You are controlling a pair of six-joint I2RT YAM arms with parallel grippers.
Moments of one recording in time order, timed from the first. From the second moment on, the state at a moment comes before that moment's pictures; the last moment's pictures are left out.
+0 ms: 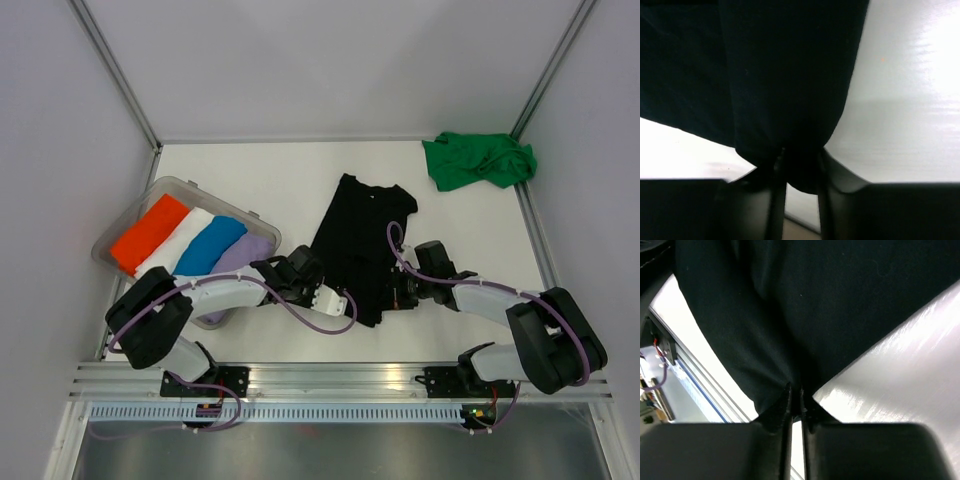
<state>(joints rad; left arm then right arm) -0.87 1.51 0.75 -0.33 0.04 1.04 0.39 1.34 0.42 -0.03 -0.61 0.45</state>
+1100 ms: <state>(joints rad) -0.70 1.72 1.14 -0.85 0.35 0.91 0.80 0.85 0.49 -0.35 -0.32 -0.43</state>
